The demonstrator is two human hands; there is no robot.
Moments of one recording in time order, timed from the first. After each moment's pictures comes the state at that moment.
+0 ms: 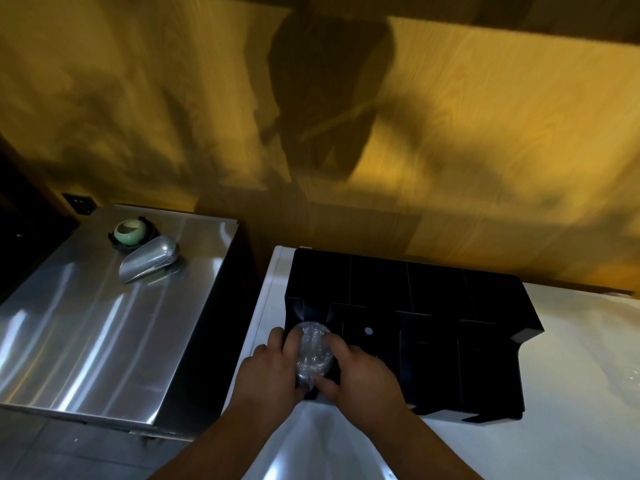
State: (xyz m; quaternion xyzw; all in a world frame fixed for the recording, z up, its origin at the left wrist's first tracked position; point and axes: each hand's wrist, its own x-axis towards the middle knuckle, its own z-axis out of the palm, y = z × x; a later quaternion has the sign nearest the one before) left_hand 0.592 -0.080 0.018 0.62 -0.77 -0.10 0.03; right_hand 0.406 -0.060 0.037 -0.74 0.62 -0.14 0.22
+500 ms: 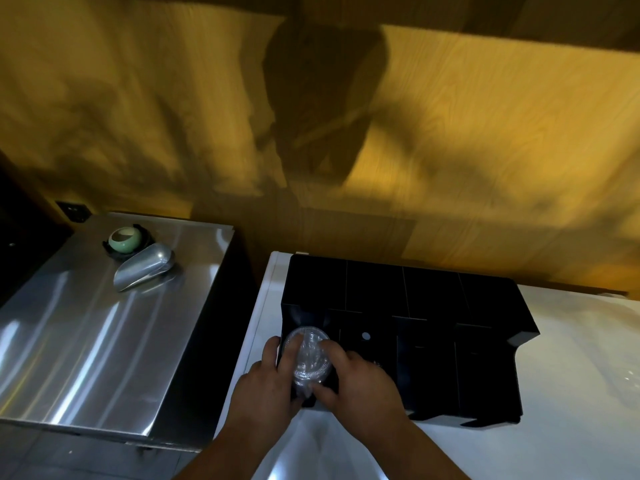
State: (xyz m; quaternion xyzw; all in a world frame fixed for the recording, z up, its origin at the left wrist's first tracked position) left_hand 0.593 -0.073 0.007 0.63 -0.76 -0.13 0.03; right_hand 0.405 -0.056 0.037 -0.74 0.63 -0.14 0.19
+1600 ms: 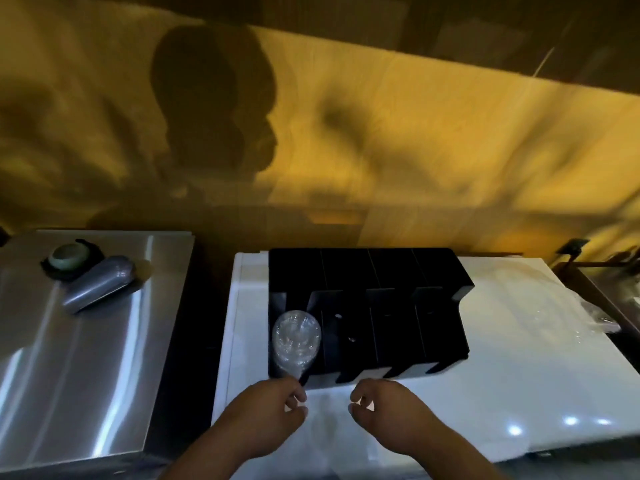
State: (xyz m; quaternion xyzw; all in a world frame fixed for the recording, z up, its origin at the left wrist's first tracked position) left_hand 0.631 -0.050 0.039 0.49 -0.76 -0.44 0.01; right_hand 0.382 0.031 0.063 -0.60 0.74 -0.04 0.30
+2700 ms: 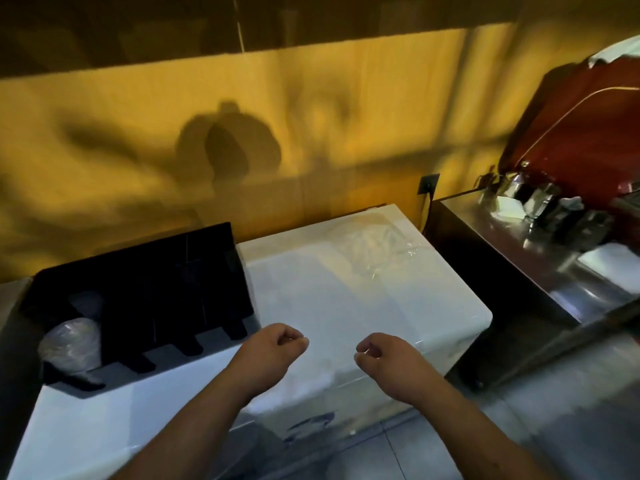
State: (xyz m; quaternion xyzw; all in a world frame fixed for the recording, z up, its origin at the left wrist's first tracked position) left_hand 0.224 0.135 0.105 0.52 -0.71 -0.46 0.08; right_hand 0.002 0.271 0.085 -0.44 0.79 -0.24 0.36
